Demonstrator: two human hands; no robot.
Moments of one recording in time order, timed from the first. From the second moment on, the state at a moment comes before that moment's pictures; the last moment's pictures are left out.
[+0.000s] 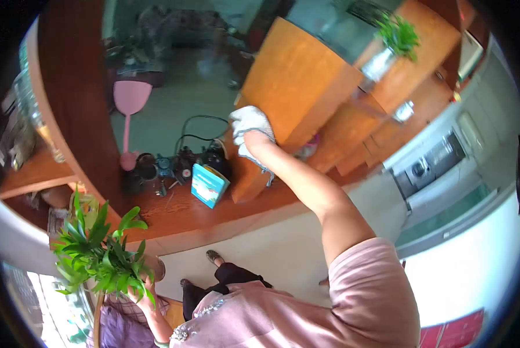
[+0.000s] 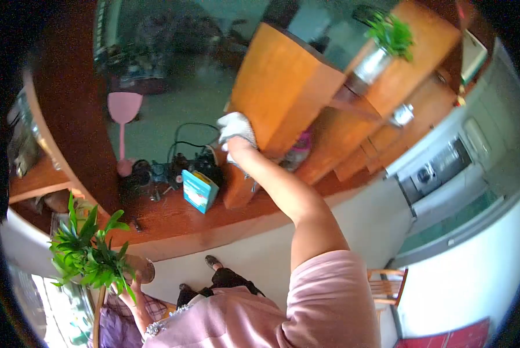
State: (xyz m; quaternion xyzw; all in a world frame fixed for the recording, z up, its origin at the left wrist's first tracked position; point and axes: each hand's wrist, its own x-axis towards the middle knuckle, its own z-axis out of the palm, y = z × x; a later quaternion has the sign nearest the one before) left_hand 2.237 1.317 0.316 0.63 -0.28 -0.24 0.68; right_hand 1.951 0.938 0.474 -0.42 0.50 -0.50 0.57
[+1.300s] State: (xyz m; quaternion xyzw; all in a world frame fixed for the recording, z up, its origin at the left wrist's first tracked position) left_hand 2.059 1.223 0.414 0.66 -0.32 -0.23 0.64; right_hand 1.798 1.044 0.348 -0.39 0.32 -0.72 0.49
